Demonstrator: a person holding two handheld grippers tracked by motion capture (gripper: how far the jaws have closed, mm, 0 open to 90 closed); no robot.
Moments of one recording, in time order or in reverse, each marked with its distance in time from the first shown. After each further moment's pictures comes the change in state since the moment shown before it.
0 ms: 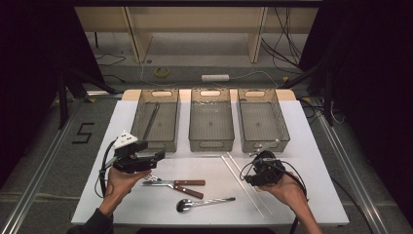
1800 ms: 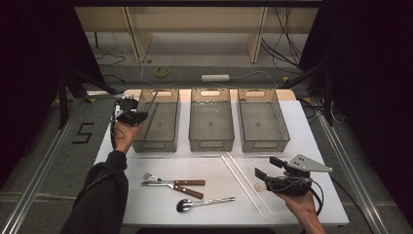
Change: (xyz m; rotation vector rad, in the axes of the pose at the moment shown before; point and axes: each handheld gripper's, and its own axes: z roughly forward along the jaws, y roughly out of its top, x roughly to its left) left arm 0.114 0.074 0.100 0.171 0.334 -0.146; right arm -0.015 -0.068 -0.034 -0.689 0.042 0.081
